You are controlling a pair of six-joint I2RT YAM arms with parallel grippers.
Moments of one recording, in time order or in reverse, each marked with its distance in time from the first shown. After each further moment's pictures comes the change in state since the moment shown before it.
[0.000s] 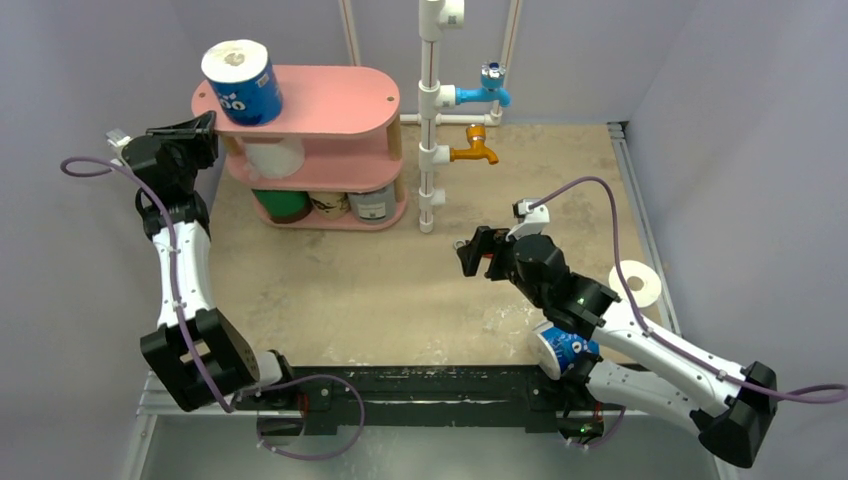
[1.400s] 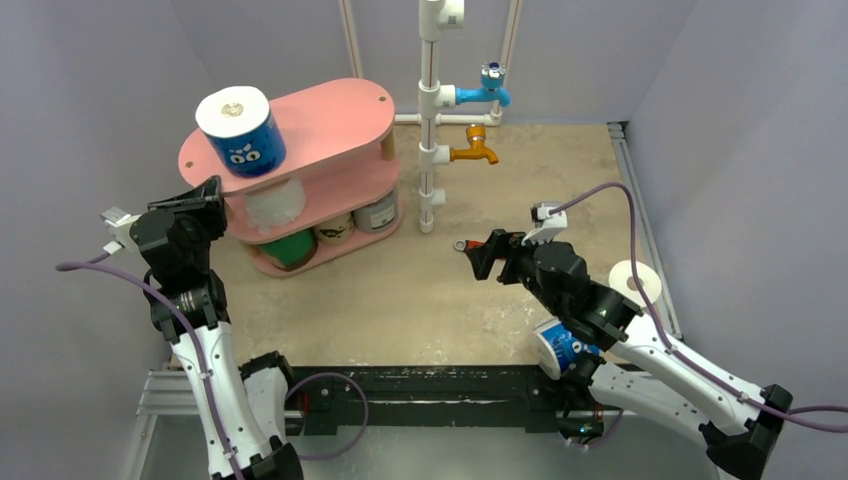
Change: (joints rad) left arm -0.005 -0.625 -0.183 -0.554 -0.180 0.018; right arm 0.000 -0.134 0.000 -0.061 -0.010 0.001
